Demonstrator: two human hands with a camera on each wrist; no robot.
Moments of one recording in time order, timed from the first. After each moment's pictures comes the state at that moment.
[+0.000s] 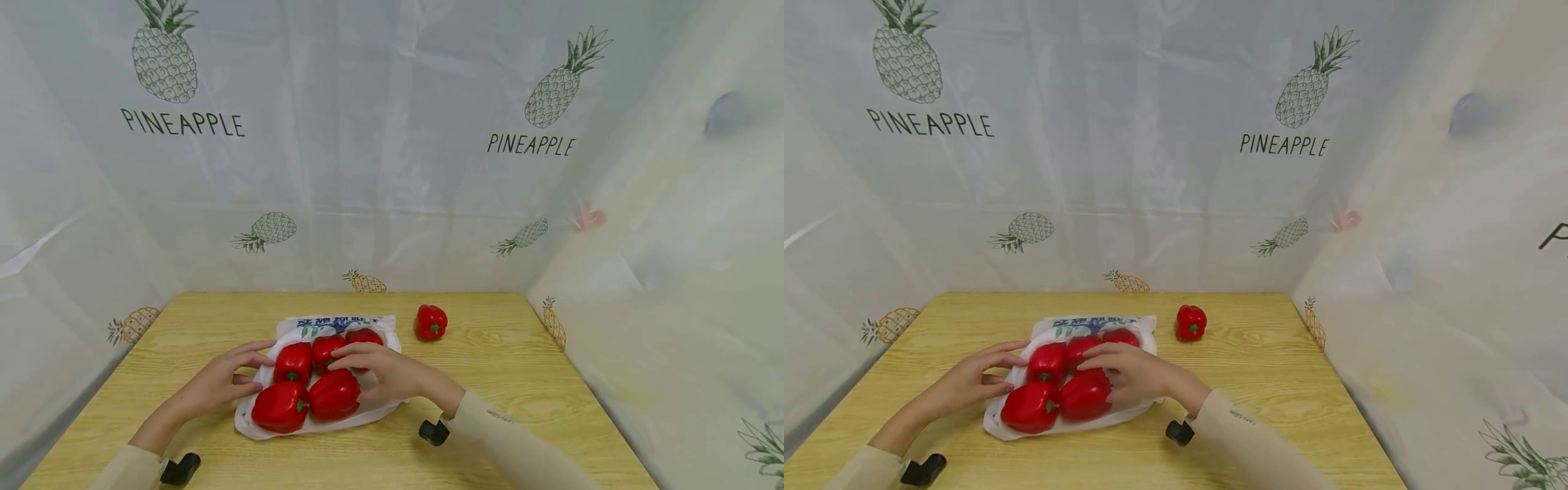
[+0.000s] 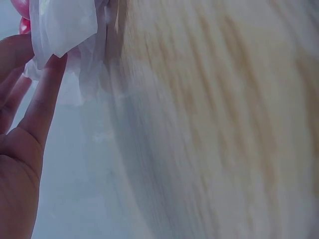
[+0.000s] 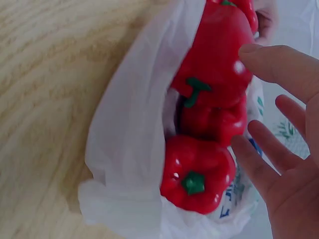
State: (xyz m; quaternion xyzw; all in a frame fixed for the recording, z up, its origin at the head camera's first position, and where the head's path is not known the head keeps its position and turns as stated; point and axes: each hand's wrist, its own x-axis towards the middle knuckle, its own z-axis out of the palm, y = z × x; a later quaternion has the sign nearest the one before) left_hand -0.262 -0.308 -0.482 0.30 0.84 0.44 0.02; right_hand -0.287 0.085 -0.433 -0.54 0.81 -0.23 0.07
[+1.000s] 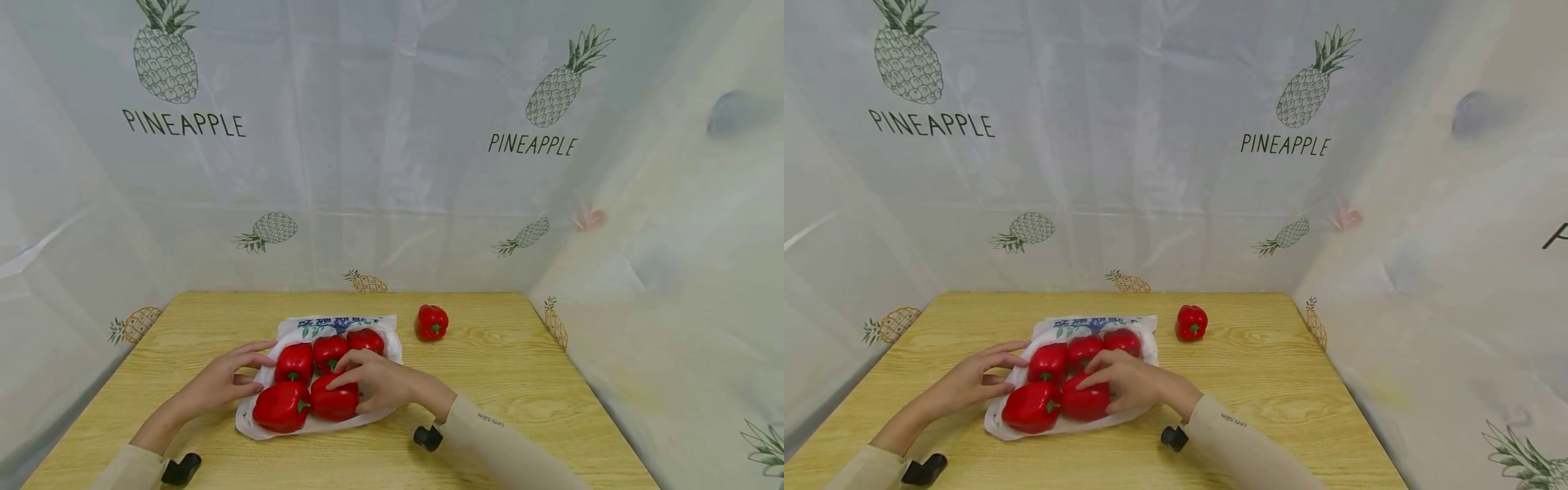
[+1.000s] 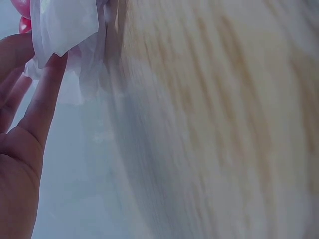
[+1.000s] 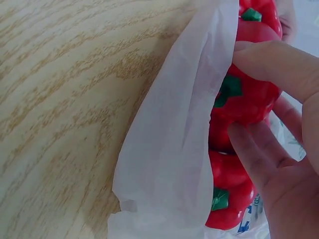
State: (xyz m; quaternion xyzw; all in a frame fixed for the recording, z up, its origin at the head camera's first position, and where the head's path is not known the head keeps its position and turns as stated) left_hand -0.261 -0.308 -0.481 0.30 0.84 0.45 0.02; right_hand -0.285 0.074 -0.449 -0.55 0.82 -0.18 0.06
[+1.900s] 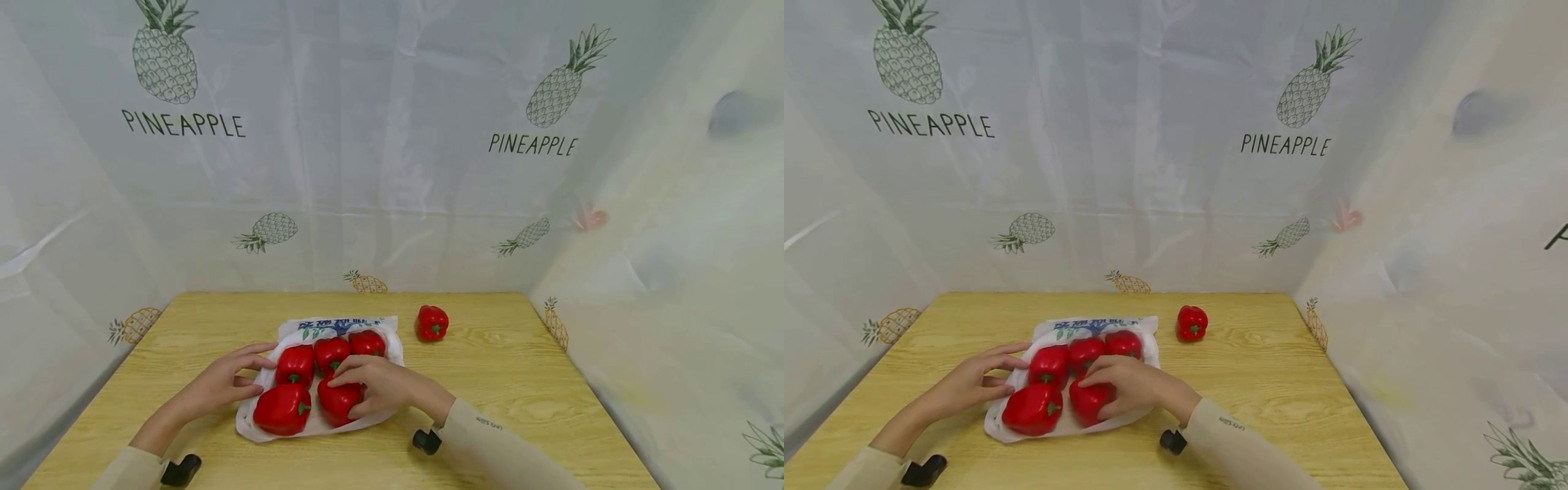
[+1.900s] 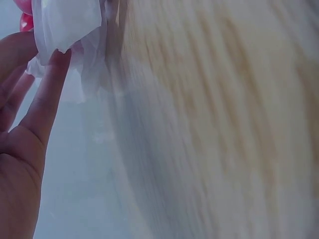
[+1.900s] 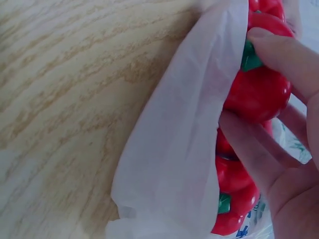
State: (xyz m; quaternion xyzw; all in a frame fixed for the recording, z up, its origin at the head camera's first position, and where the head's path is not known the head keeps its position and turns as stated) left_hand -0.262 -0.307 -0.482 0.30 0.84 0.44 0.03; right_hand -0.283 0.071 -0.451 -0.55 0.82 -0.16 0.03
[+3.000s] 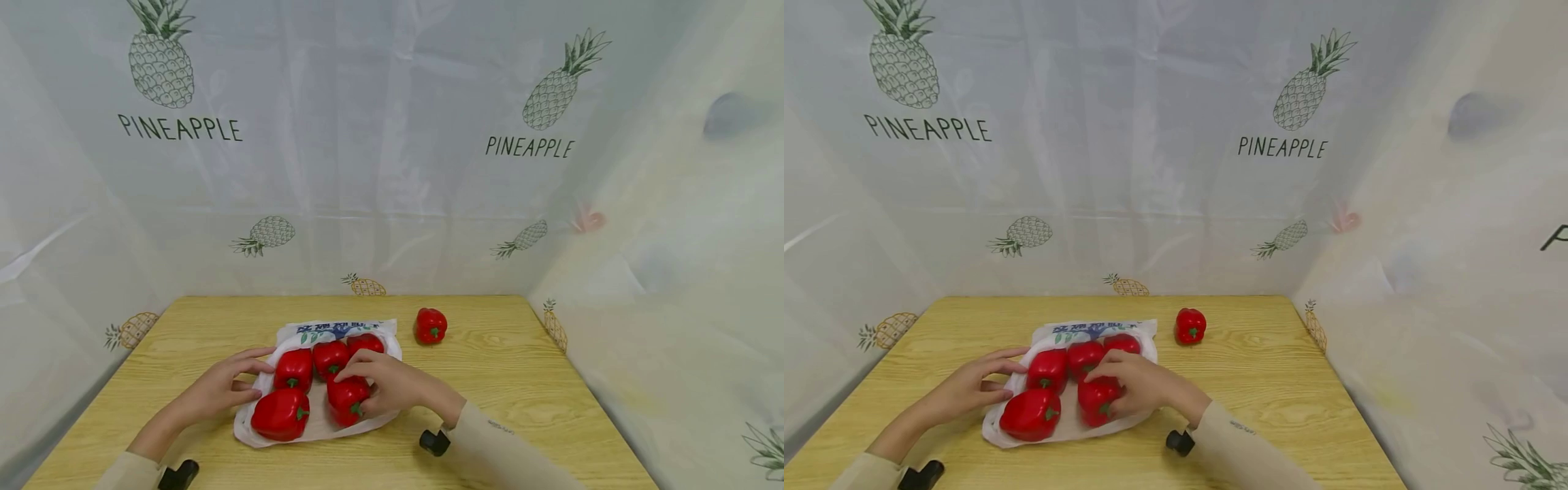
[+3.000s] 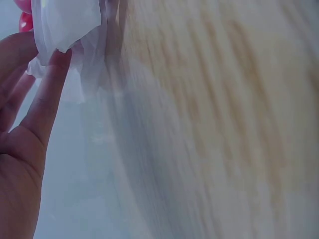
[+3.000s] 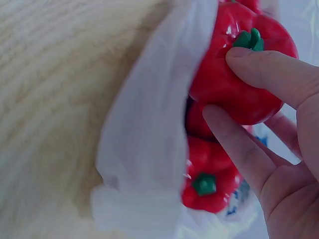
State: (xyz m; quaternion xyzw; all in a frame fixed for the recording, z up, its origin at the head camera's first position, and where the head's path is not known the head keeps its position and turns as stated) left_hand -0.263 -0.306 -0.482 0.29 0.85 0.43 0.03; right_hand -0.282 0.089 -0.441 -0.50 0.83 -0.23 0.07
